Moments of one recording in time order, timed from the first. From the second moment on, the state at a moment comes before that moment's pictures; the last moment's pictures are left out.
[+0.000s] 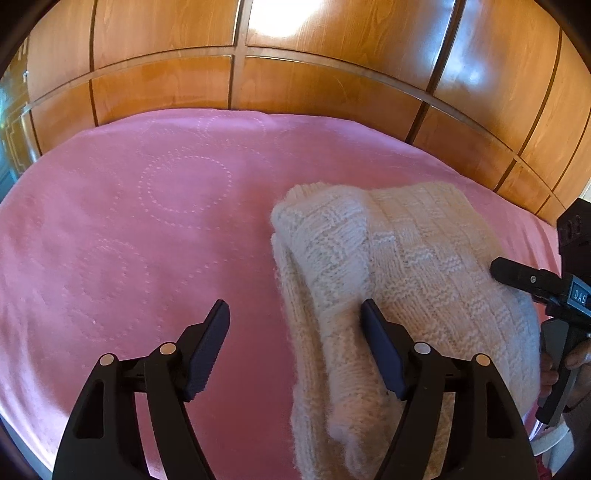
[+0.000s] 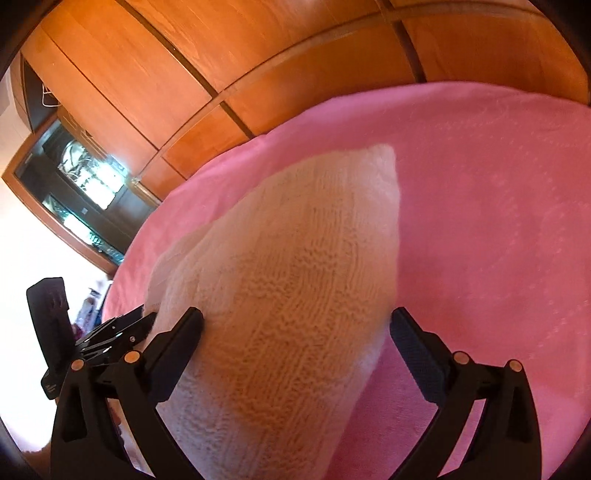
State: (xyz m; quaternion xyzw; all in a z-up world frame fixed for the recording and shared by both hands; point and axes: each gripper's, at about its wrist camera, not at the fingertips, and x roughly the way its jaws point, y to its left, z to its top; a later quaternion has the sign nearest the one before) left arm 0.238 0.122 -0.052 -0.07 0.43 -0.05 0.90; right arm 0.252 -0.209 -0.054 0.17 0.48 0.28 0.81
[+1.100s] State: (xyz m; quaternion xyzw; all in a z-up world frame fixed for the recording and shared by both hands) left arm 0.236 0.014 -0.032 -0.27 0.39 -0.36 0.80; right arm 0.173 -0.310 0.028 0.24 0.41 0.28 0.84
